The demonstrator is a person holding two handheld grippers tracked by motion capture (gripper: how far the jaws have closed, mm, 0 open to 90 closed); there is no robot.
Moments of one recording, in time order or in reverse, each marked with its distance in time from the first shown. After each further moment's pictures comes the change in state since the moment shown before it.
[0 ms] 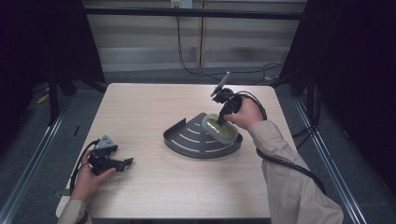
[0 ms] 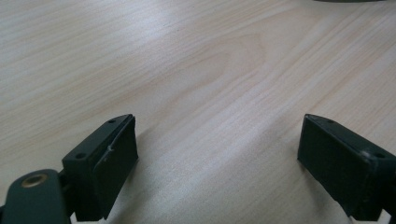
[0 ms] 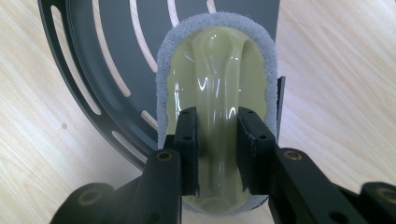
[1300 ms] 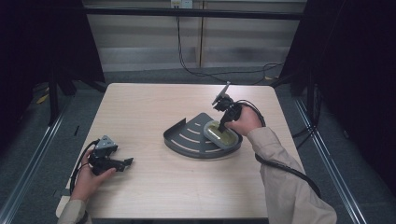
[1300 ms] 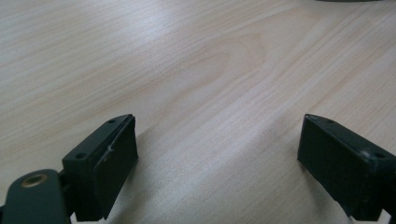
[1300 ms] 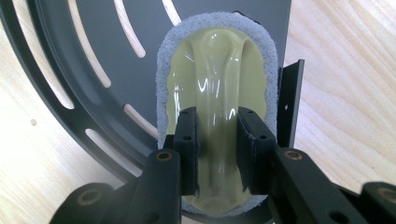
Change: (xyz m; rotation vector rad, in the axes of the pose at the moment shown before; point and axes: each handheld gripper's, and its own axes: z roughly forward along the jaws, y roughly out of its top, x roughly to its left) left arm 0.000 0.000 0.000 -0.001 0.004 0.005; right arm -0.008 -0.013 0.035 0.021 0.019 0.003
